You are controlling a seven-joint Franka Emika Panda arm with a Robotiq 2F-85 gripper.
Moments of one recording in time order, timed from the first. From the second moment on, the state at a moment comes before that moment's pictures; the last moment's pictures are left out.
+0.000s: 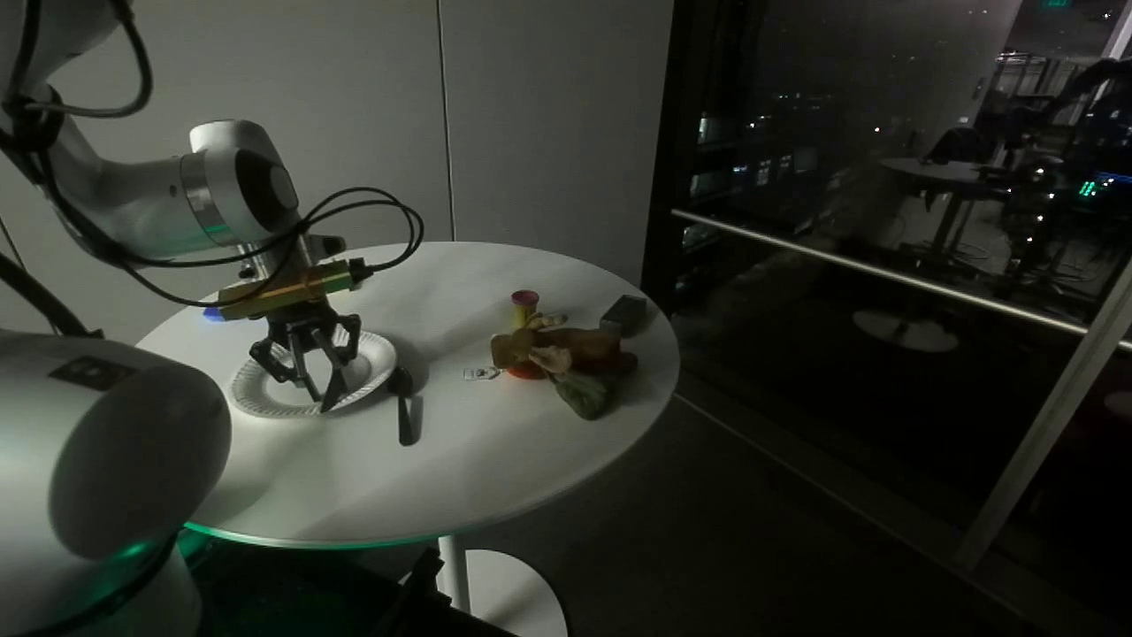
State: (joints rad) arm 0.29 -0.21 0.24 -2.75 -0.26 2.40 -0.15
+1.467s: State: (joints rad) arm 0.41 -0.32 0.40 -2.75 -0.10 2.48 0.12
